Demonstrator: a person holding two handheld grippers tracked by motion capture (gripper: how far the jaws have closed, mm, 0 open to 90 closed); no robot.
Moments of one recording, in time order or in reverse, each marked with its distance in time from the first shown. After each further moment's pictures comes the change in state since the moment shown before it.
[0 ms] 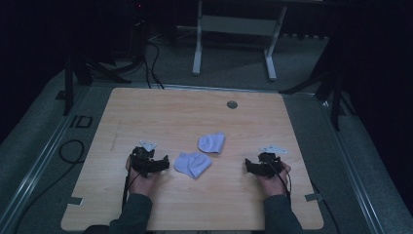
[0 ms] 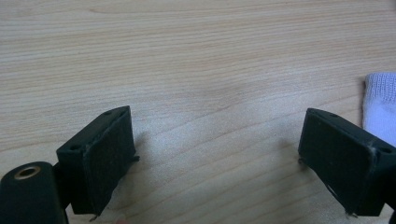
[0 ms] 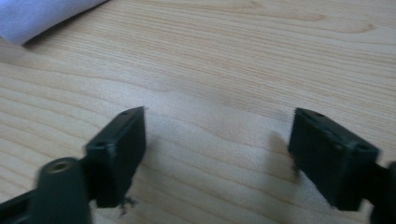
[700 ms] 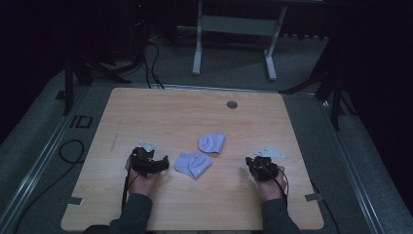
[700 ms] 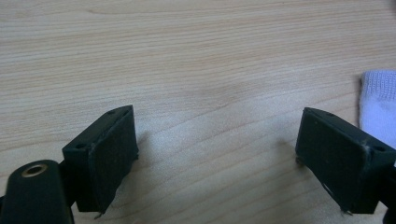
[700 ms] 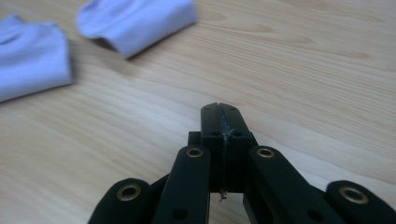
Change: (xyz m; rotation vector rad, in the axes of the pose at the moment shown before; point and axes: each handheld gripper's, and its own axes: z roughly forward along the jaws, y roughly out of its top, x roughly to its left) left arm 0.000 -0.001 -0.002 -0.003 -0.008 0.008; right arm 0.032 0.007 -0.032 -0.048 0.091 -0.082
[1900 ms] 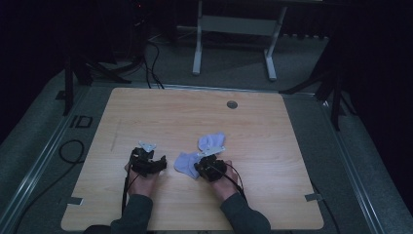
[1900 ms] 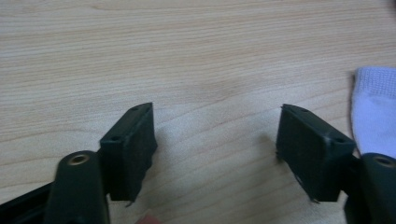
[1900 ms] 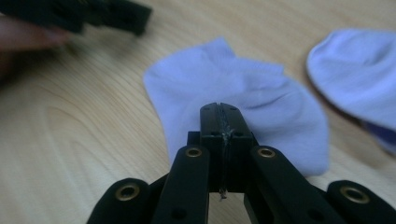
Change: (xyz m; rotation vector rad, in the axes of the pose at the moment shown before) left arm -0.002 0.001 -0.007 0.015 0.006 -0.009; right arm 0.134 0.045 0.055 0.112 0.289 -0.181
